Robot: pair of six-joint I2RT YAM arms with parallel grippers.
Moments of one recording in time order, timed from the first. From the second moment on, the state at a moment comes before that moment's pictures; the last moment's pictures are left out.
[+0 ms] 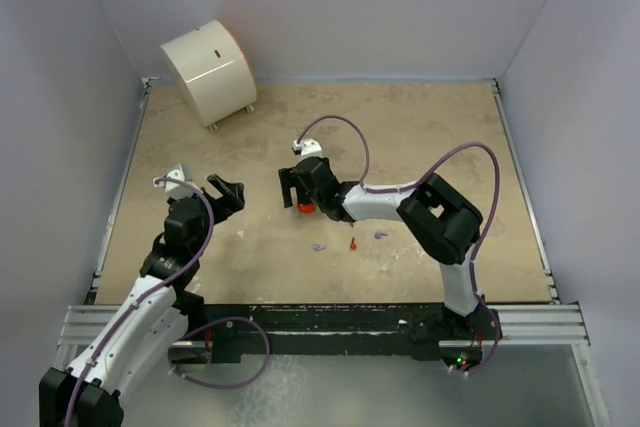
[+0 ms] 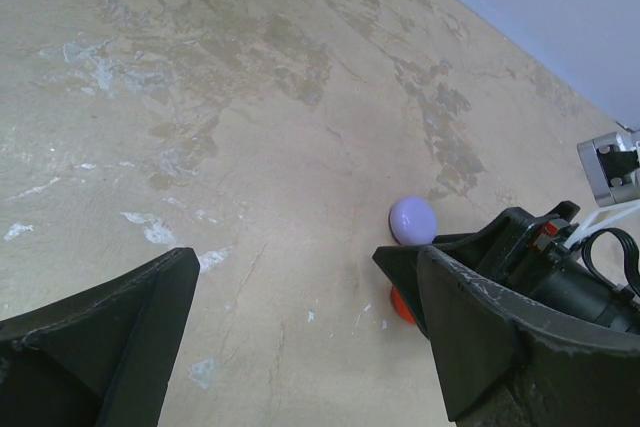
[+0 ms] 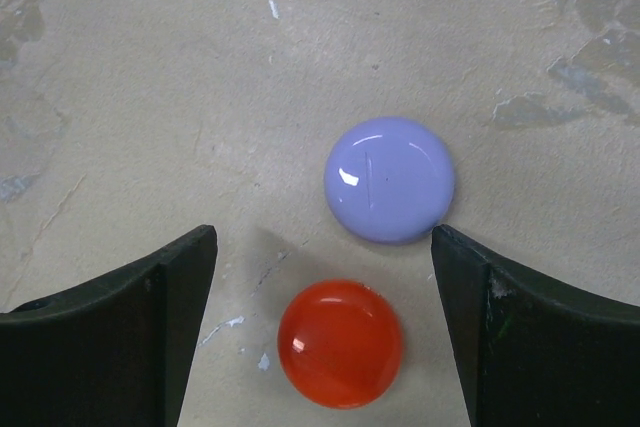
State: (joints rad) left arm -0.32 0.60 0.34 -0.01 -0.28 -0.67; right arm 0.87 1.98 1.16 0.18 0.28 0.41
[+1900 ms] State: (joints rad) left arm -0.32 0.62 0.30 0.02 -0.28 -0.67; right arm 0.95 2.04 1.24 0.11 0.33 0.24
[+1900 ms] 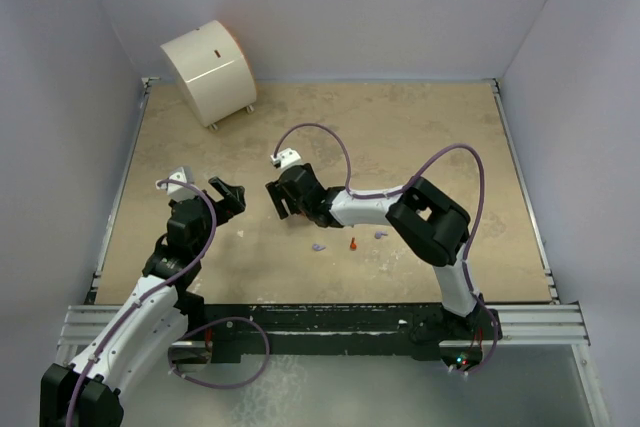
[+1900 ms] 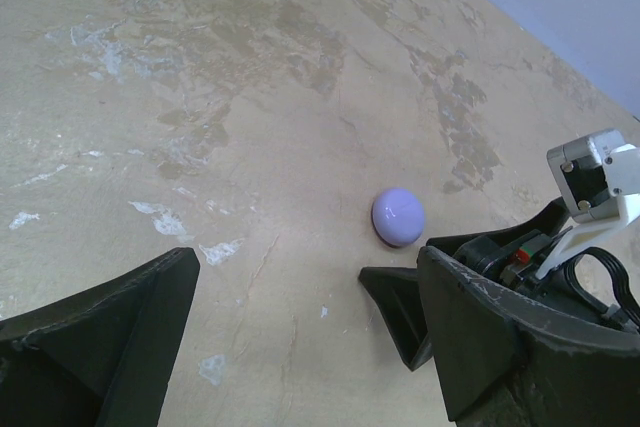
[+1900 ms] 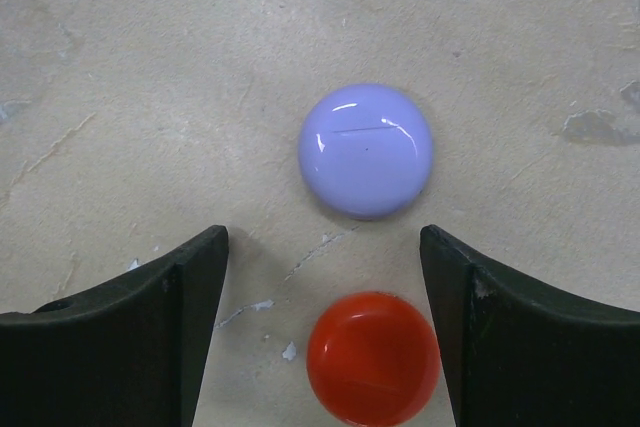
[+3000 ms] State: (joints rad) left arm -0.32 0.65 0.30 0.02 -0.28 -0.67; right arm 0.88 2.11 1.29 0.20 0.29 0.19
